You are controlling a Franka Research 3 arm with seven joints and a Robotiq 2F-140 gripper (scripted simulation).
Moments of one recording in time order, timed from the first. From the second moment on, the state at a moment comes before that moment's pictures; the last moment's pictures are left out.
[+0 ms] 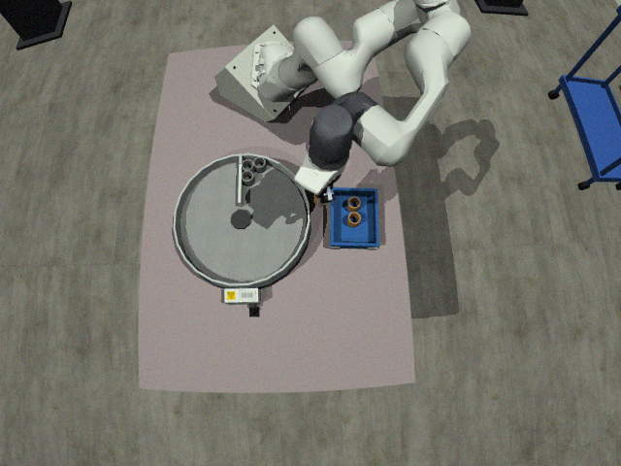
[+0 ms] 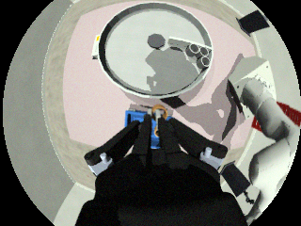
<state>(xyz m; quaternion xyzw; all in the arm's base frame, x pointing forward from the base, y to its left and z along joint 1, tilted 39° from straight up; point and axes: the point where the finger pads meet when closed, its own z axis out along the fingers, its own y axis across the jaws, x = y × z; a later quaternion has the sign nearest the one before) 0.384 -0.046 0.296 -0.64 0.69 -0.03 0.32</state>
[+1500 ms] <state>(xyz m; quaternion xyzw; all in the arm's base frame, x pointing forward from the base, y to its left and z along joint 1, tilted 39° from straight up) 0.459 0.017 0.373 -0.60 0.73 -0.01 0.33</state>
